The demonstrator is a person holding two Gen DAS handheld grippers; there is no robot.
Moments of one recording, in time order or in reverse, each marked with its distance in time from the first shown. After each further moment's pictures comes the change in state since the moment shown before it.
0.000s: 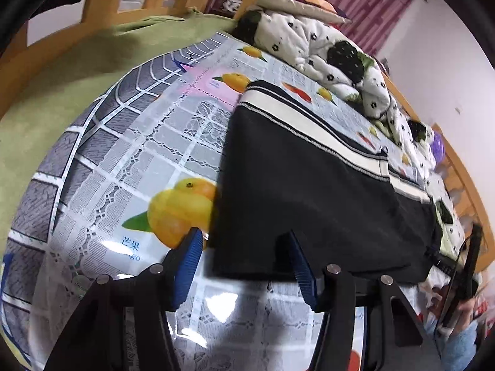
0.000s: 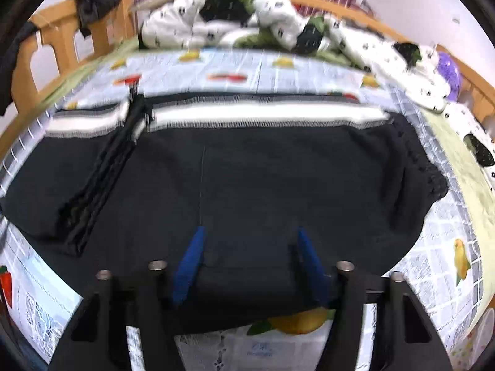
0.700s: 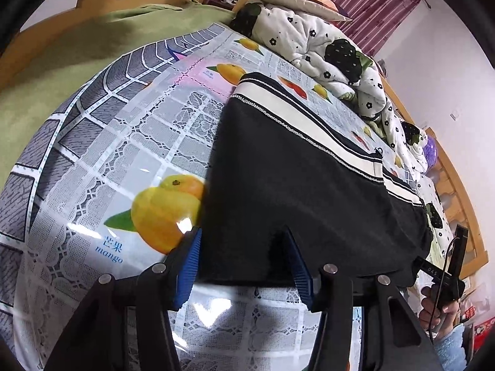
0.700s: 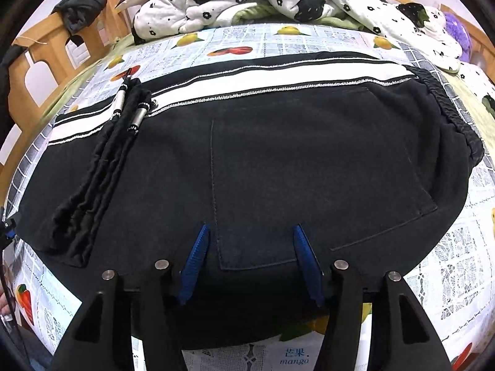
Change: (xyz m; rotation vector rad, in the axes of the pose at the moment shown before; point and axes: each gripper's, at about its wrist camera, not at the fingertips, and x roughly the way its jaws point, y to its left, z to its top) left arm 0.009 0.002 0.004 -0.011 0.037 -0.046; right arm 0.023 -0.004 -0.003 0.111 0.072 0.116
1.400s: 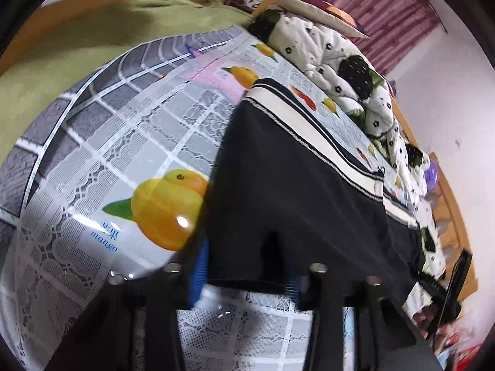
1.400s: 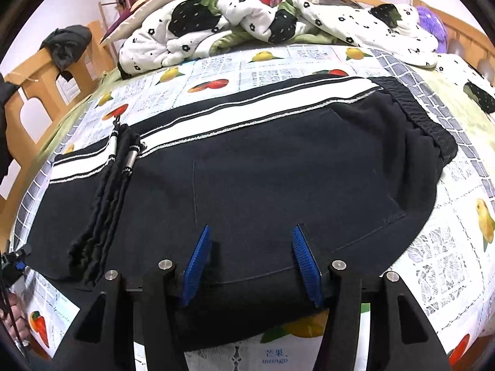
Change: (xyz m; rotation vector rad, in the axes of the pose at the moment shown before) left arm 0.000 0.010 0.001 -0.141 -0.013 -0.012; right arm -0.028 -0.022 0.009 0.106 -0.104 -0.013
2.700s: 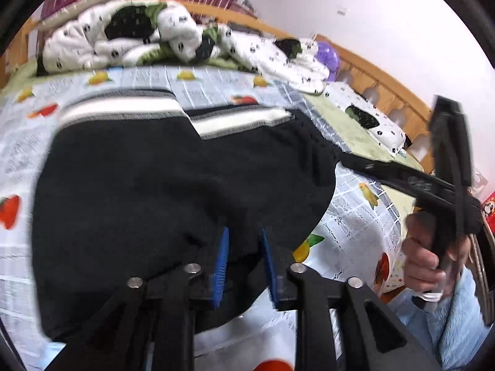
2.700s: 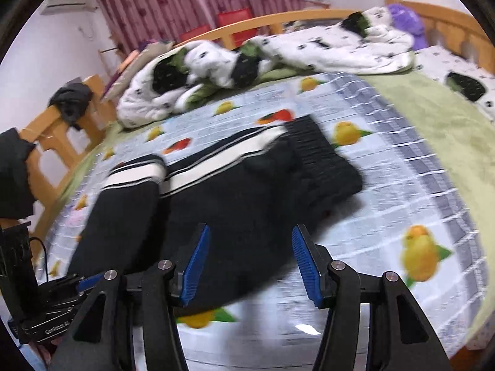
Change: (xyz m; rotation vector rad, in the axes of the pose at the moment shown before) left arm 0.060 -0.323 -0.130 0.670 0.114 -0.227; right arm -0.059 -0.129 0.027 0.085 -0.129 0.144
